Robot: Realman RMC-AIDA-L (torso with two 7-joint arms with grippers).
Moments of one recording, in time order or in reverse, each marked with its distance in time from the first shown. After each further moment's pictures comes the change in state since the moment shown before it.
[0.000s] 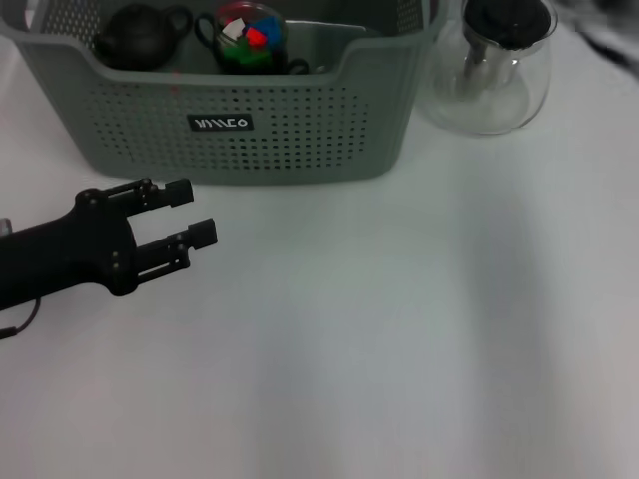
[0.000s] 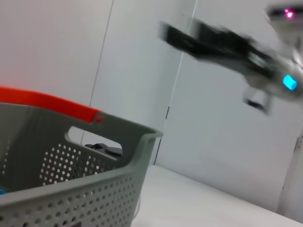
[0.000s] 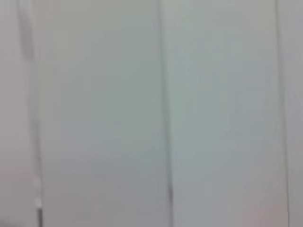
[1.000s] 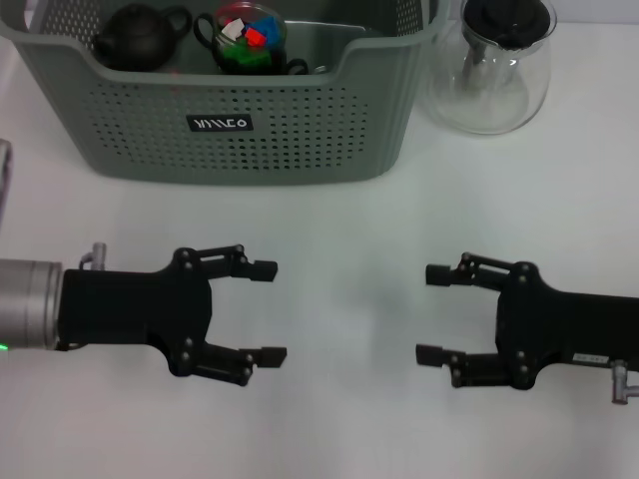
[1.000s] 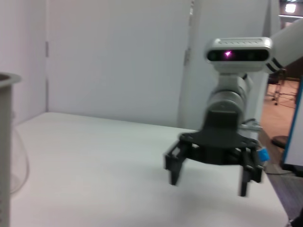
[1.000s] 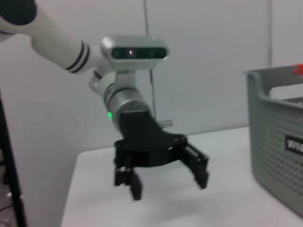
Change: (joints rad) left arm -0.094 0.016 0.264 -0.047 0.121 -0.022 0.194; right arm -0.041 -0.001 0.414 0.667 -0.560 -0.506 -0.613
